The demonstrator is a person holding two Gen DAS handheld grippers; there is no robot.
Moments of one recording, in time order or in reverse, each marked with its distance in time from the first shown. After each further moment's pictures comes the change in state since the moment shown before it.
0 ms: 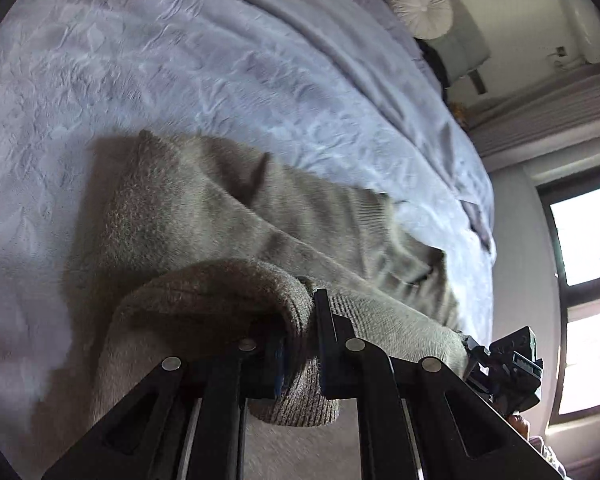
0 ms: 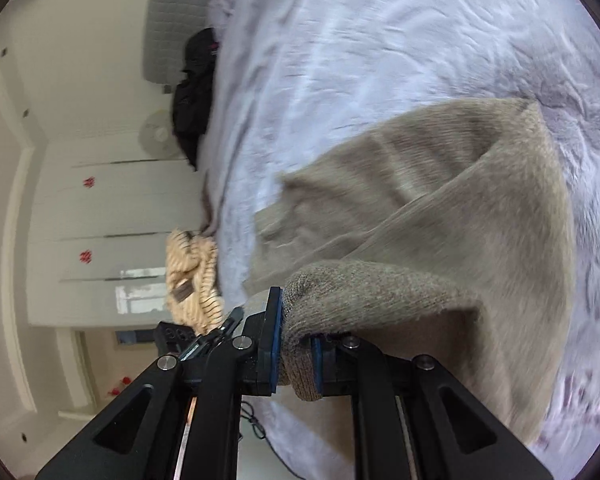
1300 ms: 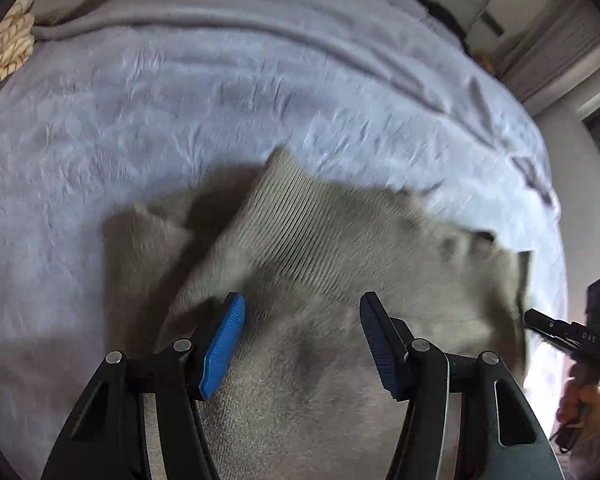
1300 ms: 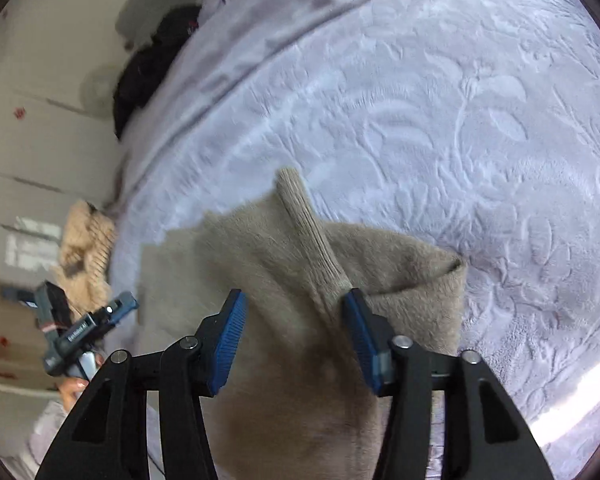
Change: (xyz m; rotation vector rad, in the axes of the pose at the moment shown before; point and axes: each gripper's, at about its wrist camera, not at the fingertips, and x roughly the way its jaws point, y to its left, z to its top) left arm 0.019 -0.043 0.010 0.216 0.034 0.316; right arm 0.004 0.054 0.020 -0.342 0.004 -0.452
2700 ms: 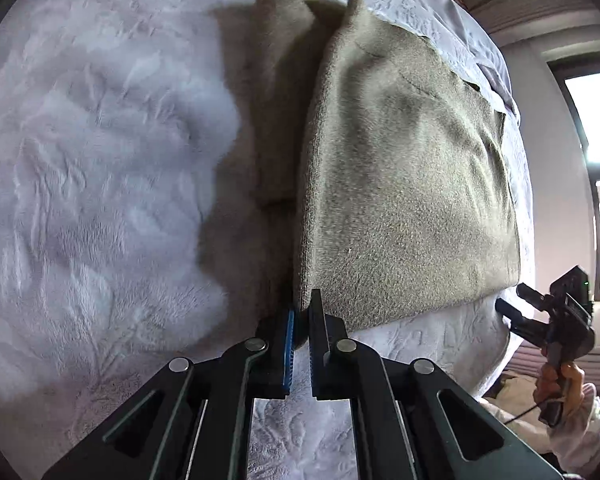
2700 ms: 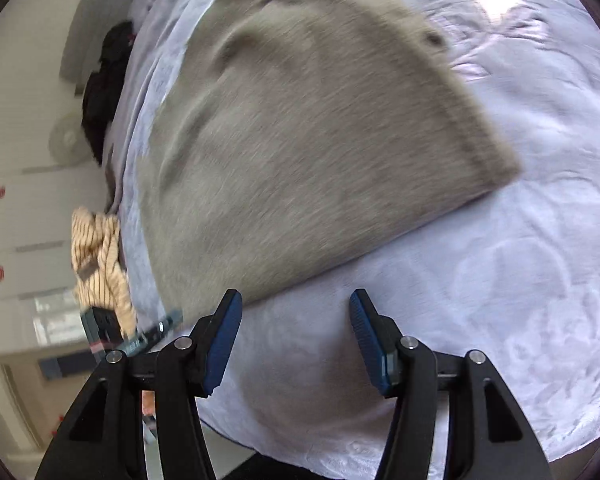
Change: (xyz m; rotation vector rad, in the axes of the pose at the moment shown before) left arm -0.049 0.118 -0.117 0.063 0.296 -0.234; right arm -0.010 -0.001 -0.228 0.461 -0.039 0.092
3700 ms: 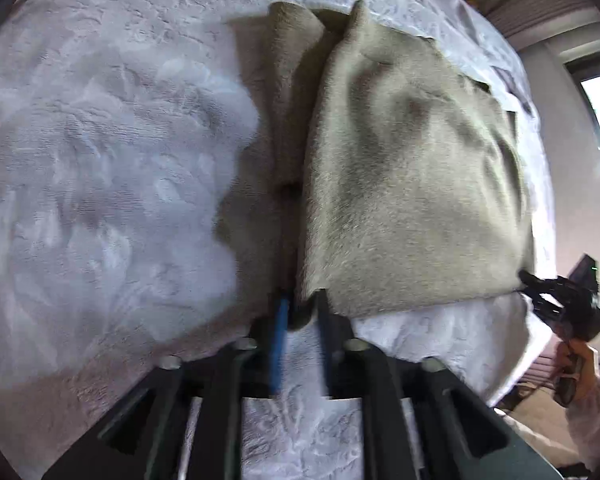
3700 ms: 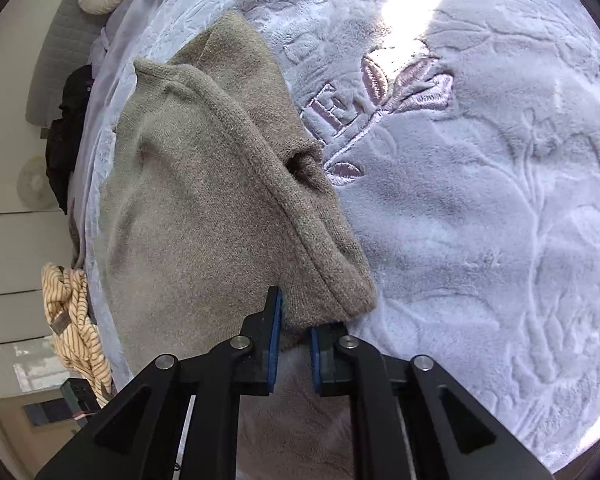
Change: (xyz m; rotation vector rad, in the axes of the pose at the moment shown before) left arm -0.016 -0.017 -0.021 -0.009 -0.045 0.167; right arm -0.017 -0.028 0.037 0.011 -0.066 -0.142
